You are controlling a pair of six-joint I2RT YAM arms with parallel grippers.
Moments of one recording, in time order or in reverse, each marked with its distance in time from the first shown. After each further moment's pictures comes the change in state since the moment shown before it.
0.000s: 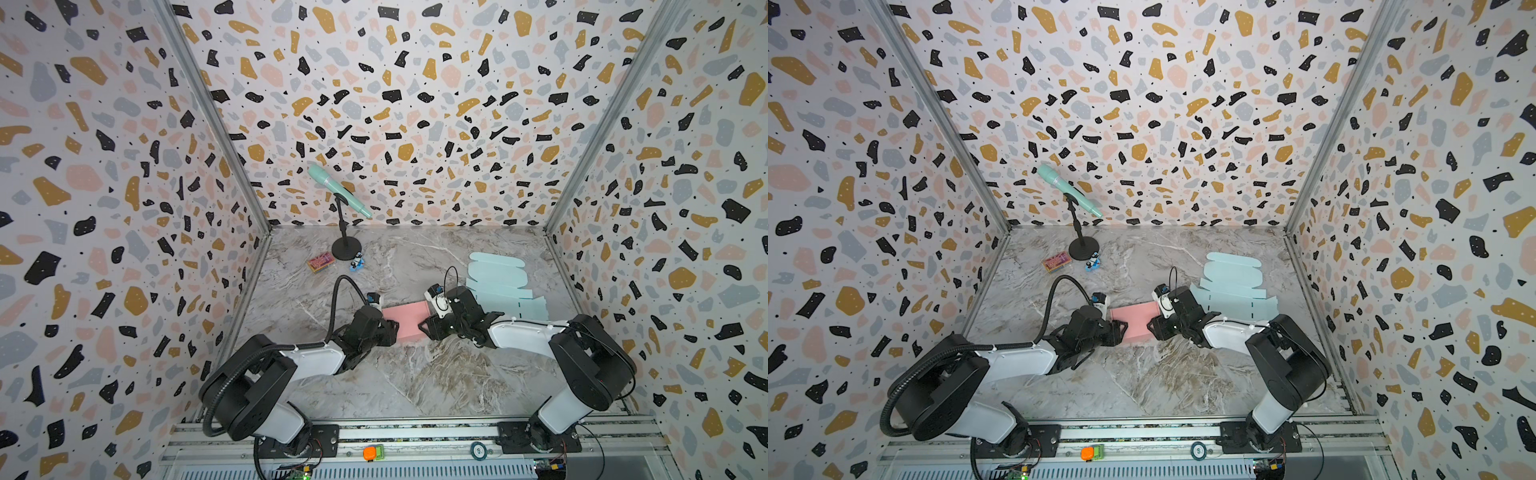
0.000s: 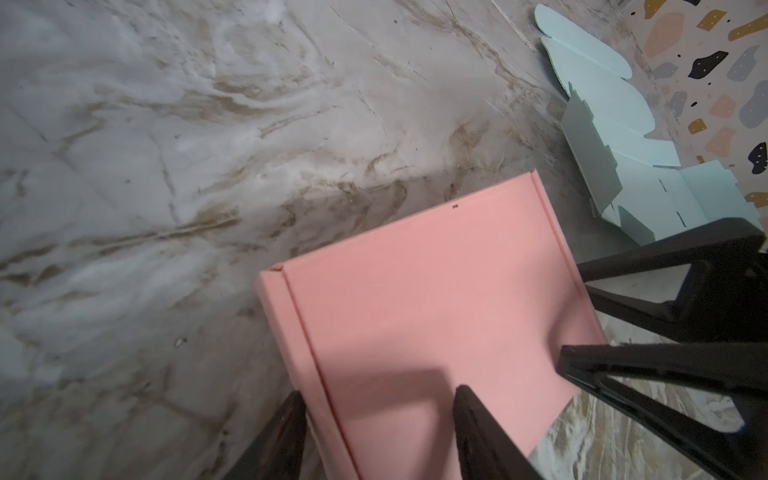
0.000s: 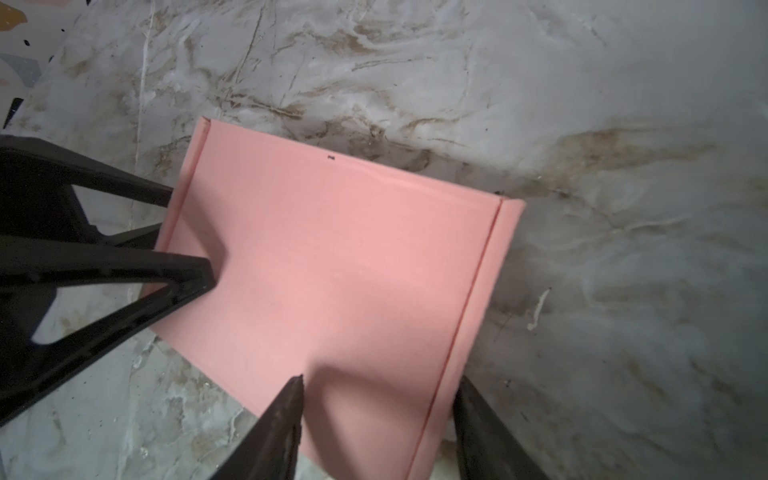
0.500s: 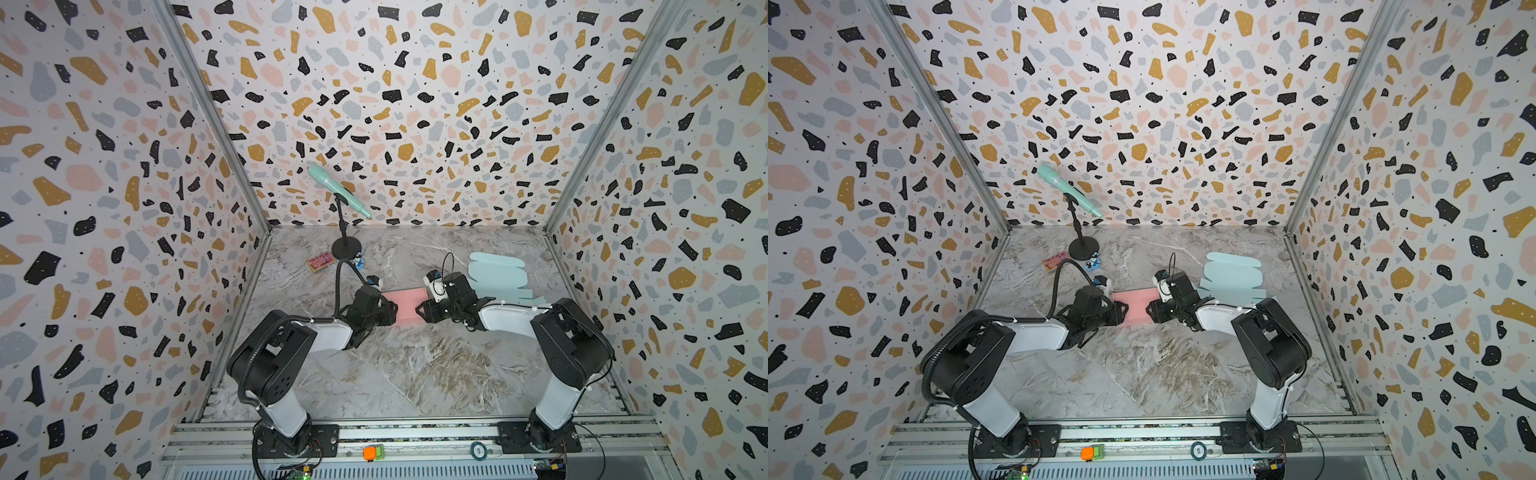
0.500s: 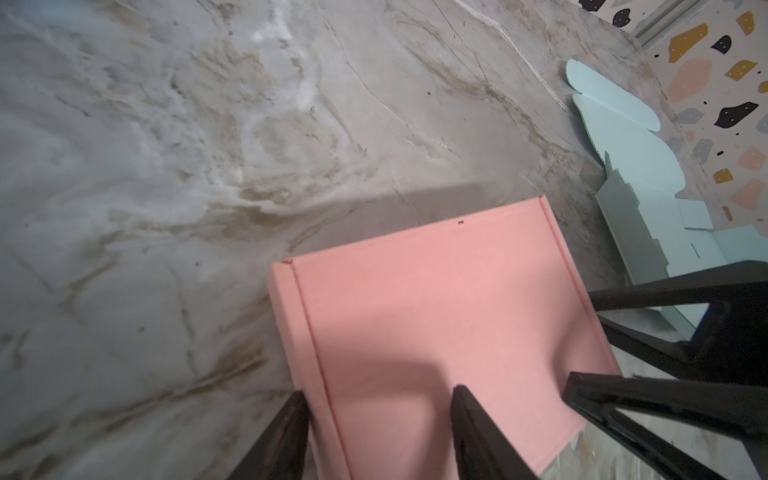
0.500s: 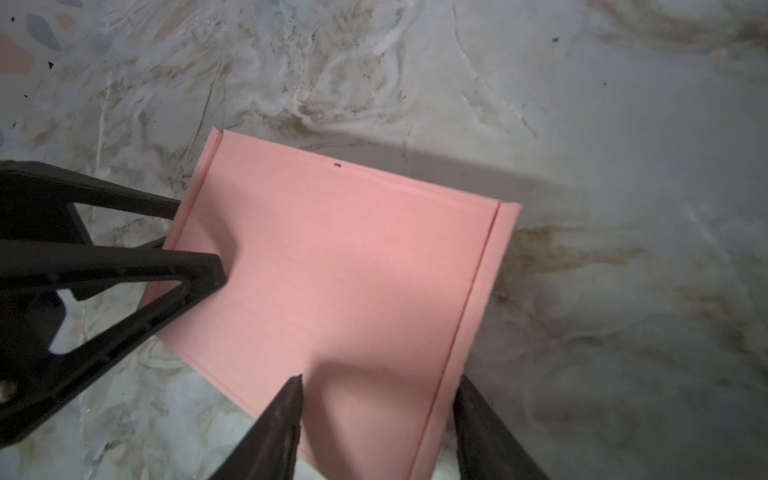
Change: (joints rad) left arm 0.119 0.200 0.192 0.016 0.067 0.053; right arm -0.065 0.164 0.177 0.000 0.002 0.015
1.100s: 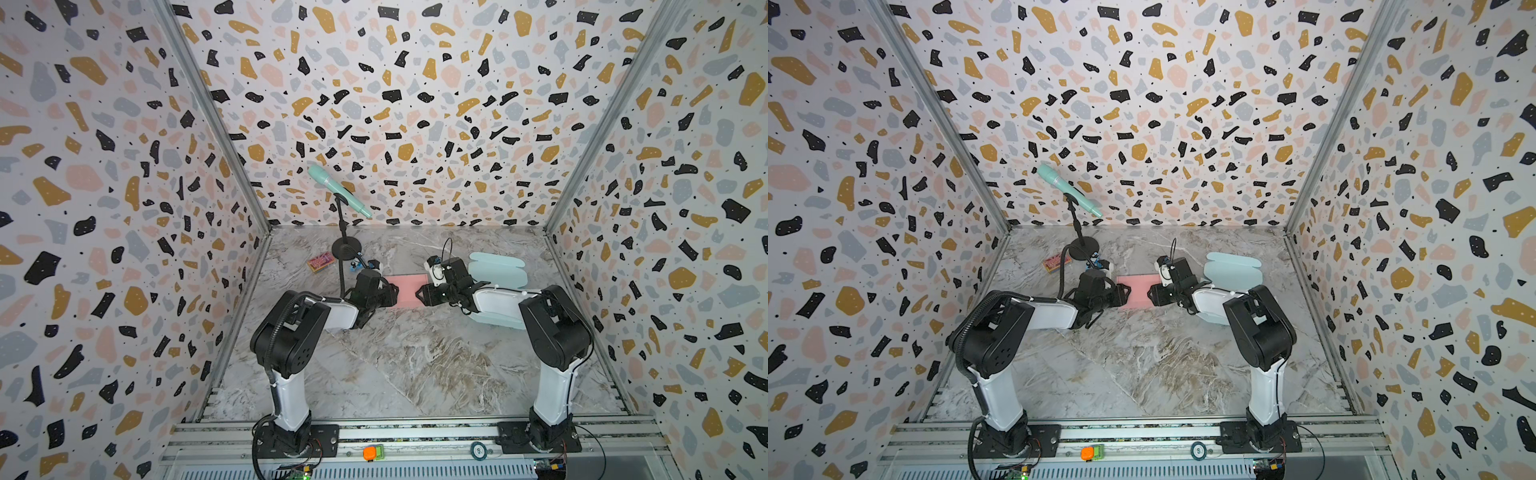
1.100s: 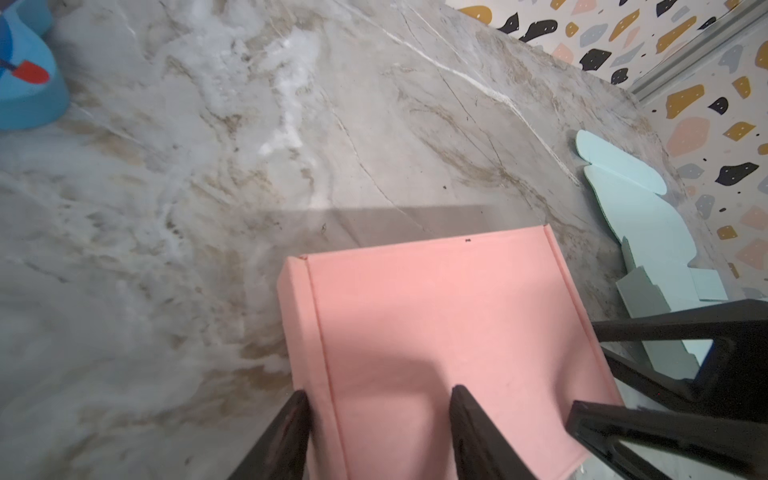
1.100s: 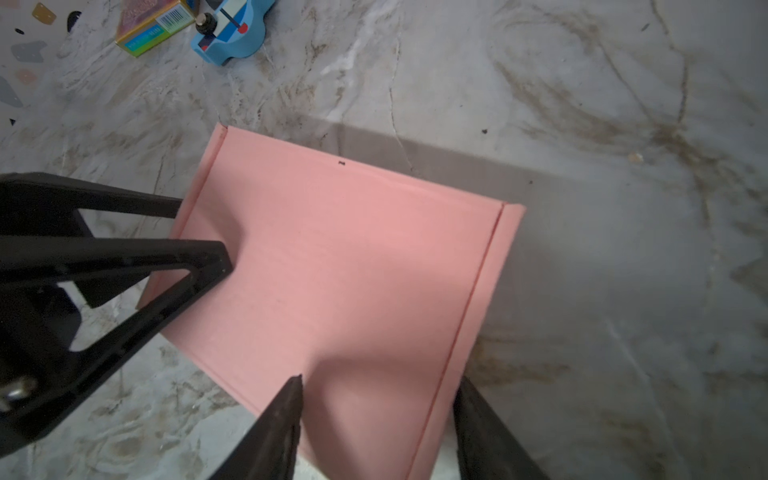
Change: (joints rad) left arm 0.072 0.188 0.190 0.052 0.040 0.026; right arm -0.062 0.142 0.201 -0.063 -0.005 -0.010
